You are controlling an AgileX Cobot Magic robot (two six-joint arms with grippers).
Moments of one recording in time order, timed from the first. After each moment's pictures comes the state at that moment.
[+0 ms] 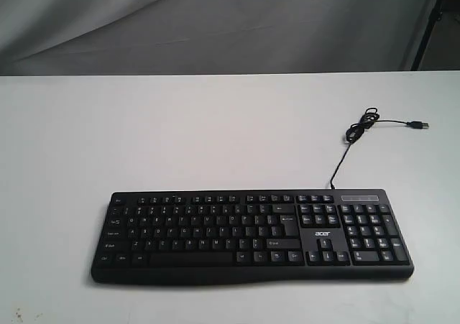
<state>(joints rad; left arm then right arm) -0.17 0.00 0.00 0.04 0.26 -0.02 0.16 0.04 0.00 0.18 0.31 -0.20</state>
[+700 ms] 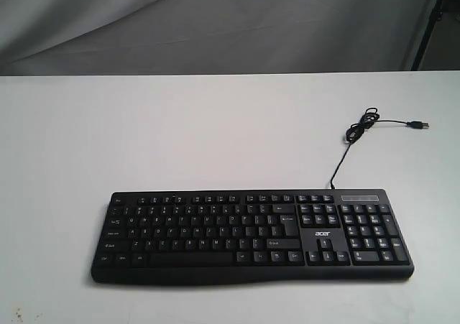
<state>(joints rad) -0.17 0.00 0.00 0.04 0.26 -0.02 0.16 0.04 -0.02 0.18 0.34 -0.20</state>
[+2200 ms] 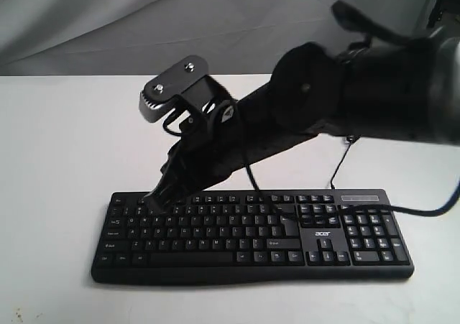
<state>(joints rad) -0.17 0.00 0.00 0.04 0.26 -0.02 0.78 1.75 -1.18 0.57 0.42 -0.65</state>
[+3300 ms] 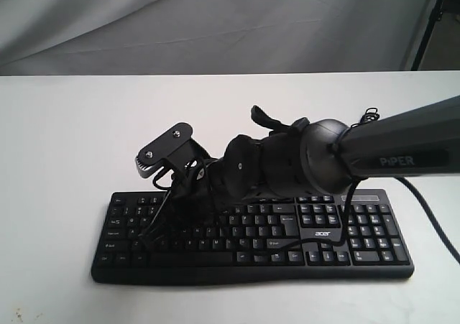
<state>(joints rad) -0.17 0.00 0.00 0.04 0.26 -0.02 0.83 2.04 -1.18 0.64 0.15 -0.68</state>
